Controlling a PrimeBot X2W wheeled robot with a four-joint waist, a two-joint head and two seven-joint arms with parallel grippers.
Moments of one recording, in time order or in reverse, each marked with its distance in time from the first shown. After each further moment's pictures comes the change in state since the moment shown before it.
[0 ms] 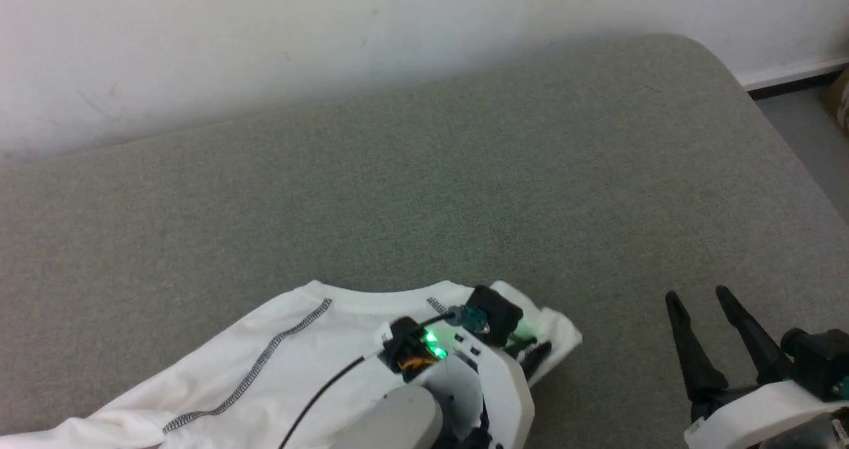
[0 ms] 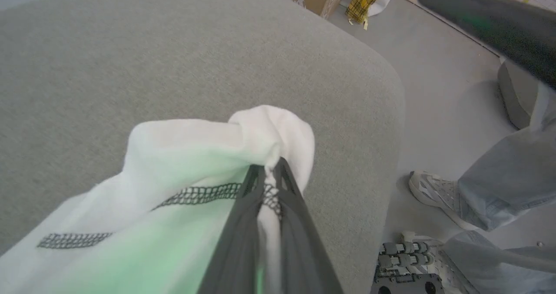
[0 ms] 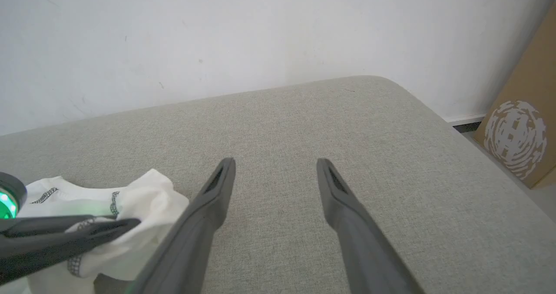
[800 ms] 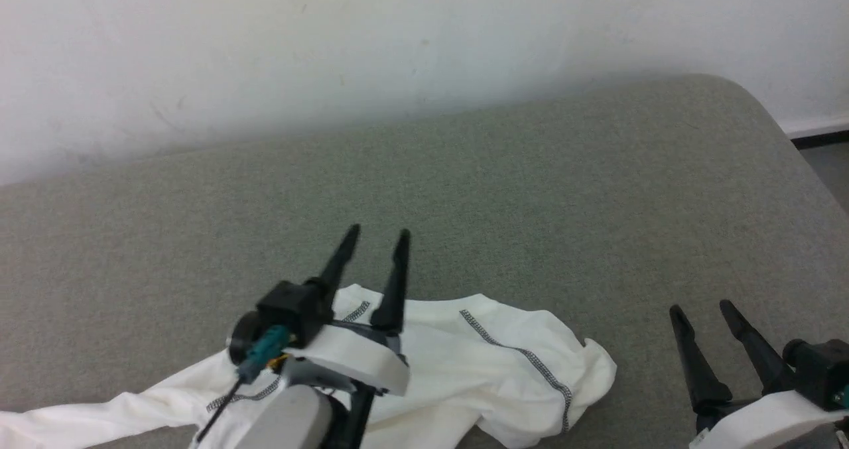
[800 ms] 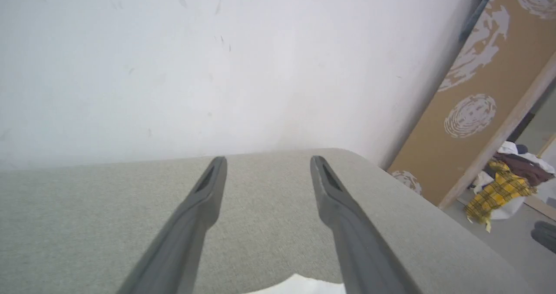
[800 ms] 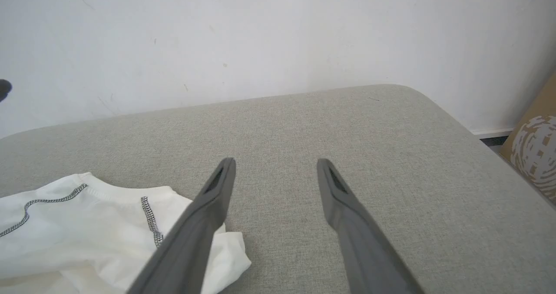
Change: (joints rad) left arm 0.152 0.116 0.232 -0.172 -0.045 0.260 -0.547; right arm 0.024 -0.007 -0.005 0.007 -0.003 0.000 0.010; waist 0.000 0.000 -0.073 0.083
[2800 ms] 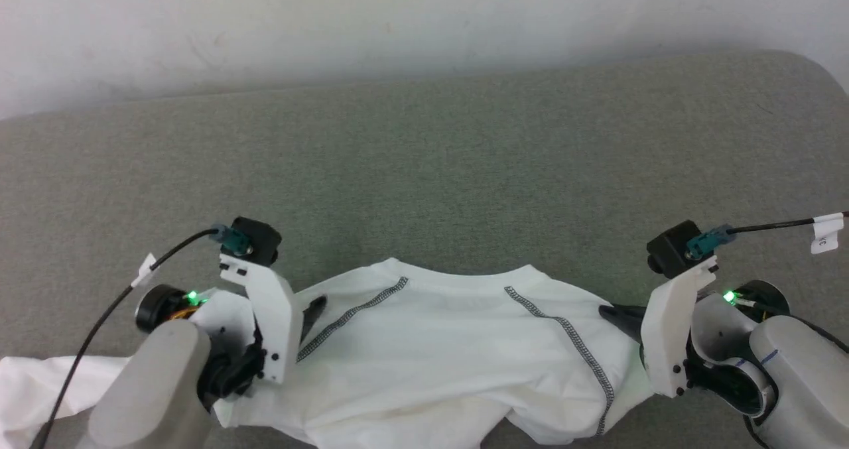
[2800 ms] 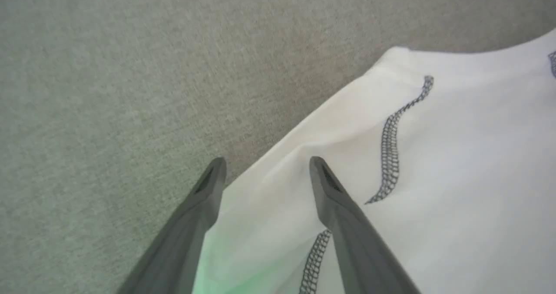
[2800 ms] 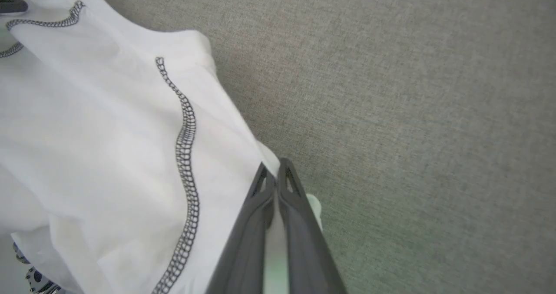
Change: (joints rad) left arm -0.164 0.234 0.104 0.182 -0.049 -0.297 0.807; right arm -0.594 -0.364 0.614 0.484 0.505 0.000 0.446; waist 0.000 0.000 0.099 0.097
